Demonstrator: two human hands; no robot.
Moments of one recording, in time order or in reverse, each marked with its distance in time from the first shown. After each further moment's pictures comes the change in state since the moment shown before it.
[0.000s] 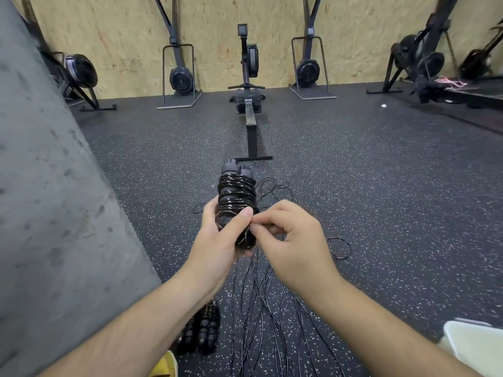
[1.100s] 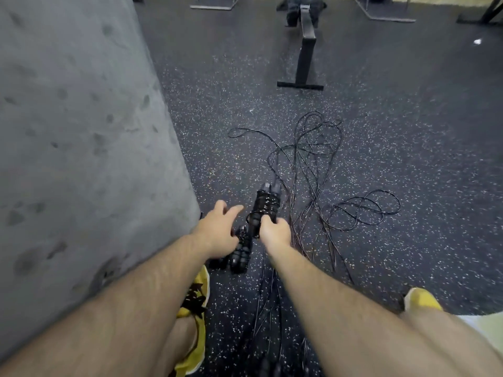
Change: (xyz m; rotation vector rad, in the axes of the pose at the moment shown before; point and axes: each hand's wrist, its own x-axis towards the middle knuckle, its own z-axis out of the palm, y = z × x) left_hand 0.031 -0.162 -0.225 1.481 -0.241 -0.348; right_hand -0.073 0.203 0.254 0.072 -0.048 1.192
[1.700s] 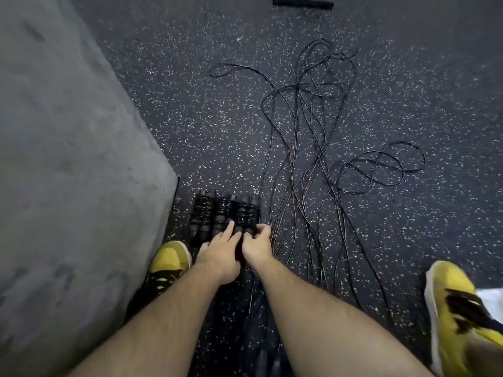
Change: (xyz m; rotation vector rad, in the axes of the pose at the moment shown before) left_hand 0.057 -0.031 0.182 0.106 -0.383 -0.094; right_hand 0.097 0.161 0.059 -0.149 -0.149 0.121
